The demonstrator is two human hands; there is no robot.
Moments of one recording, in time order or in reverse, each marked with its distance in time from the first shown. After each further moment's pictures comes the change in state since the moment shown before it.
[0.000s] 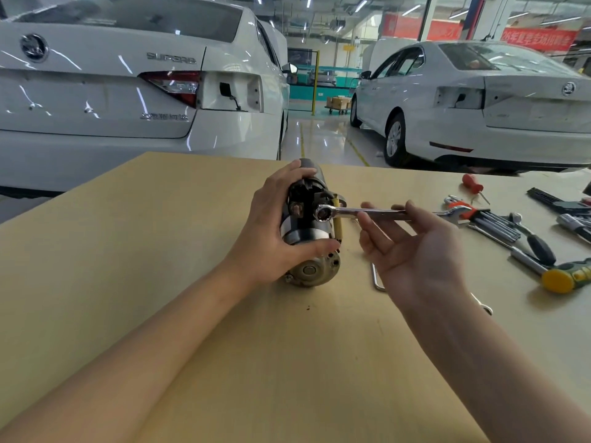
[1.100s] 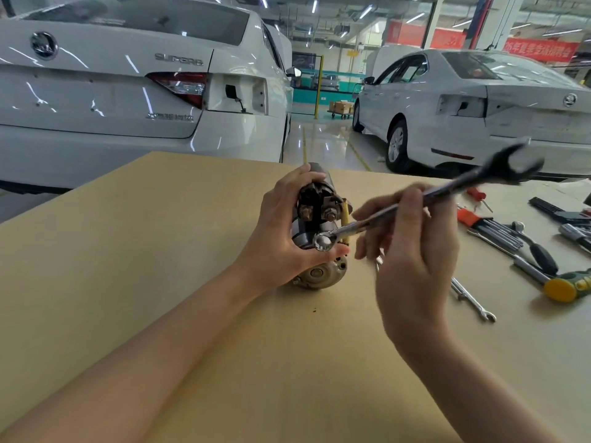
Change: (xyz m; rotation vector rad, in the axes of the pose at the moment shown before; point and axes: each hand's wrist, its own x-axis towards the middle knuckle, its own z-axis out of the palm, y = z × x) left_hand -0.001 0.001 0.001 -0.002 -0.013 -0.041; right_hand -0.020 0.027 0.014 -0.574 -0.225 -0.905
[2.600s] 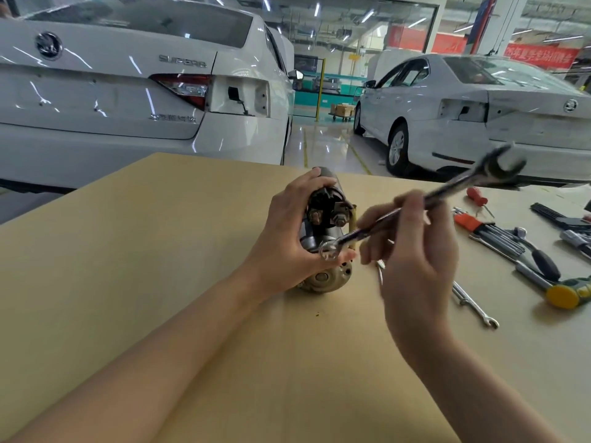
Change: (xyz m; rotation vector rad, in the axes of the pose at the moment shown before) left_hand 0.003 0.007 0.003 0.029 -0.016 0.021; right_hand 0.002 0.003 0.003 0.085 0.022 0.120
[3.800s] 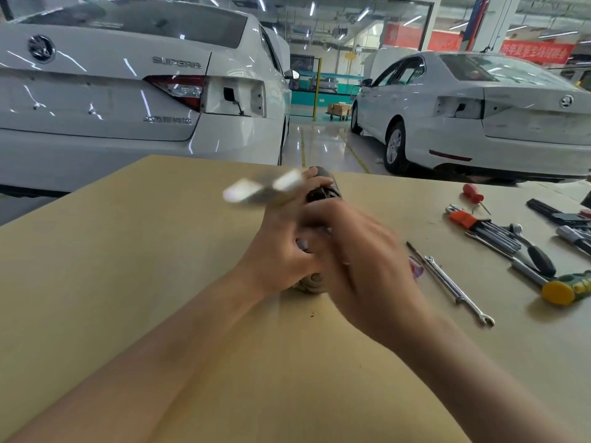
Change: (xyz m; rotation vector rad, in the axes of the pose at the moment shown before) left_hand 0.001 -0.017 0.011 -0.070 0.004 0.058; right_hand 0.006 -0.002 0.003 -0.613 -0.568 -0.705
